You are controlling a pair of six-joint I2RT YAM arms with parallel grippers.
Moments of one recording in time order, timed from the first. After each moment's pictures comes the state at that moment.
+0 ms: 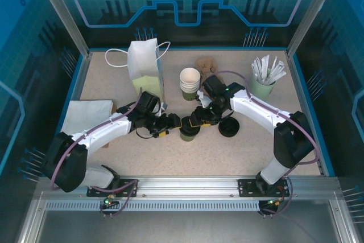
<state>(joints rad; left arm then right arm) -0.50 1.36 0.80 -0.45 0.54 -0.87 0.59 1.63 1.24 -0.92 -0.50 0.39</state>
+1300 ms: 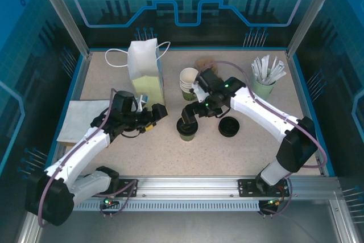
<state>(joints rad) -0.32 1.02 0.70 -0.43 0.56 -0.87 0.71 1.59 1.43 -1.05 -0.23 0.29</state>
